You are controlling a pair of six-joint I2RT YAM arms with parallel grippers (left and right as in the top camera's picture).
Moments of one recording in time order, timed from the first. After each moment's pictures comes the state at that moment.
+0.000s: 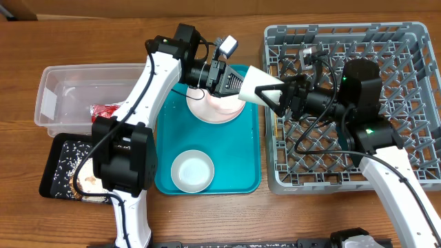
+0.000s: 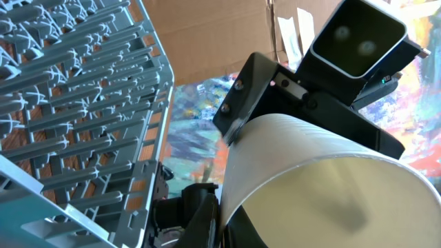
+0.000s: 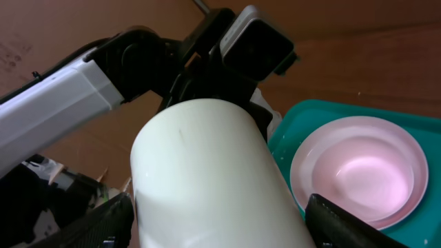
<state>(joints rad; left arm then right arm) -0.28 2.13 1.85 -1.20 1.56 0.19 0.18 1.27 1.01 -0.12 -0.88 0.42</state>
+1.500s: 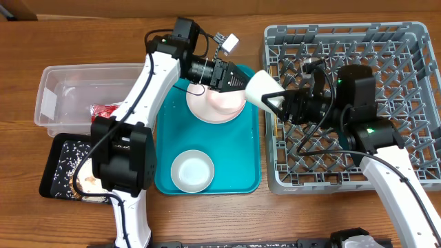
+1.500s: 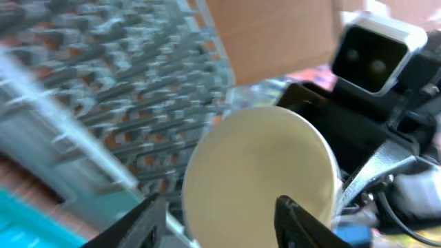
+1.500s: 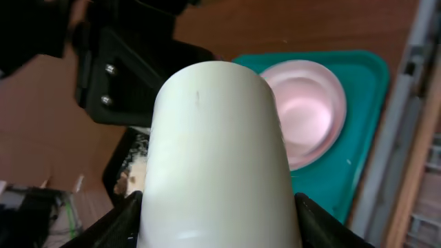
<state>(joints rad) -0.27 2.13 1.84 -1.02 1.34 0.08 0.17 1.27 1.02 -0.40 -0.70 0.33</state>
